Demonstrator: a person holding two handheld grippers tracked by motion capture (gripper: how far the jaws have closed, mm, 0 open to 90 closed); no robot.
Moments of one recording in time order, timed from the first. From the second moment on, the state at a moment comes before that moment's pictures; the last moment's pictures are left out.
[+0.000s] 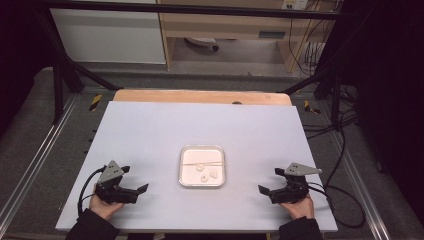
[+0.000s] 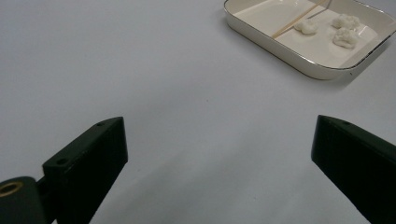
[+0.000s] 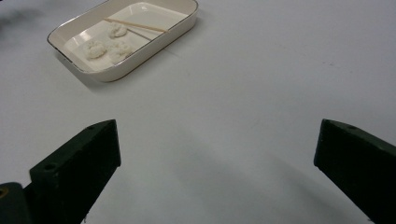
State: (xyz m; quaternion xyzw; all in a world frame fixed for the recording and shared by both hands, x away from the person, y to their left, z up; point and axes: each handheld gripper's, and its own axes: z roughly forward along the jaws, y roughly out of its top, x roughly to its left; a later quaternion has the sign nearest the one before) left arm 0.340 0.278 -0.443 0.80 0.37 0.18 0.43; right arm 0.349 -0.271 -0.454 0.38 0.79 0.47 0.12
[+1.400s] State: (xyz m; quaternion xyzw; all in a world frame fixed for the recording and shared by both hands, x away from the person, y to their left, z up) left arm 0.352 0.214 -0.412 0.82 0.35 0.17 0.43; right arm 0.349 -0.270 -0.455 0.38 0.79 0.46 0.13
